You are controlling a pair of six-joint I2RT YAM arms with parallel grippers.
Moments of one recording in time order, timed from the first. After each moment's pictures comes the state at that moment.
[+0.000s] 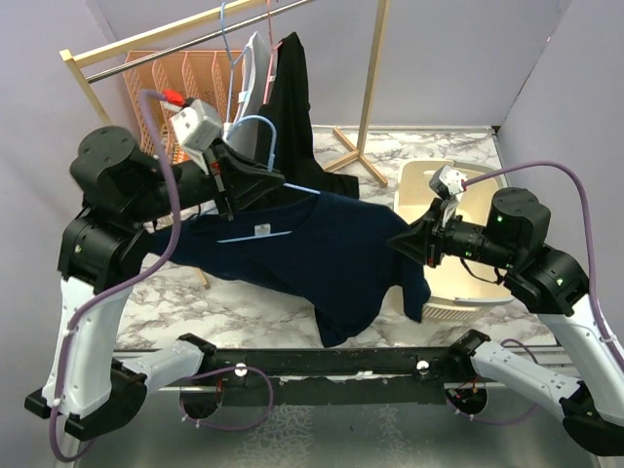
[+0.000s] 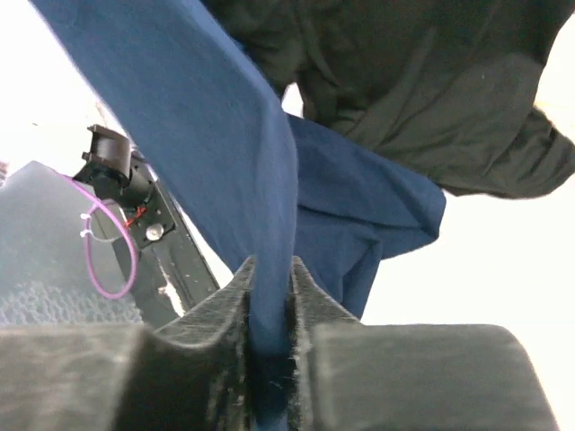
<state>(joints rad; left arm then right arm) -0.43 1.09 1.83 -0.72 0.75 -0.15 0.61 0.82 1.24 -0.70 -0.48 0.09</state>
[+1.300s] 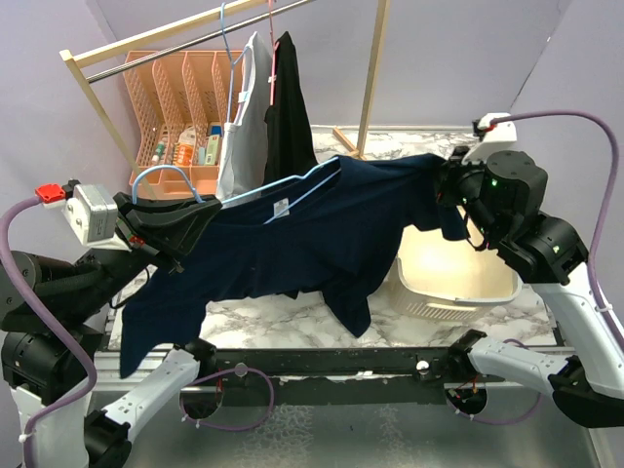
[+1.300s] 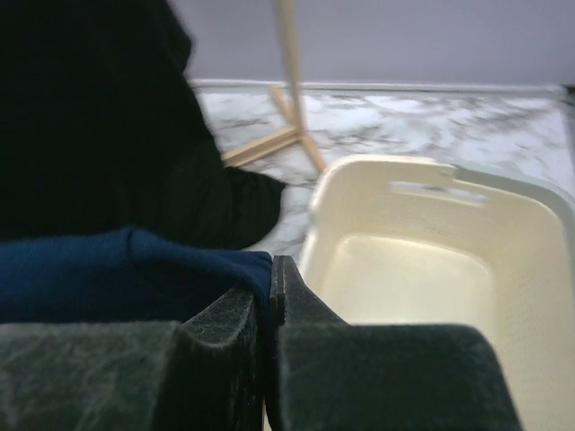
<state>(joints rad) -0.43 0.72 1.64 -0.63 0.42 -0.17 0.62 1.02 1.50 -0.73 0.50 0.25</state>
